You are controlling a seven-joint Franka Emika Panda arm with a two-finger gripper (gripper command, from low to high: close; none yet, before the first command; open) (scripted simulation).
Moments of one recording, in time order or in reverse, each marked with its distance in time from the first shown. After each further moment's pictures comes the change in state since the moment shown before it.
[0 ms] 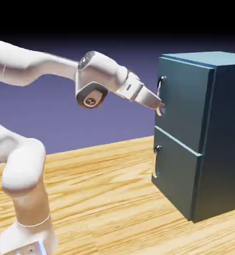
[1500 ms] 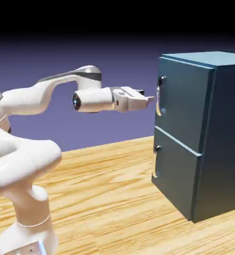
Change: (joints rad) arm -0.740 -0.607 0.906 0.226 1.887 -0.176 -0.963
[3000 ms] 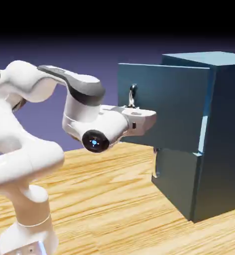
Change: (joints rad) arm -0.287 0.385 -0.724 -0.417 -0.758 -1.678 -0.540
